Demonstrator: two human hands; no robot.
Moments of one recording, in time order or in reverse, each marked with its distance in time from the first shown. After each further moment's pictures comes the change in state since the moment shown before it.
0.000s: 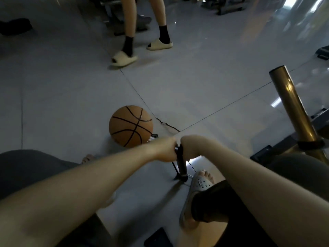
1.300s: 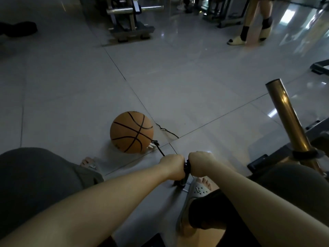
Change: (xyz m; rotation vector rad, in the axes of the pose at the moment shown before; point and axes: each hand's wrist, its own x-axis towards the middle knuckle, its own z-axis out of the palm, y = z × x) left_hand 0.008 0.024 0.051 0.000 0.032 -0.035; right_hand -0.001 0.023 0.051 -0.067 0.126 0.083
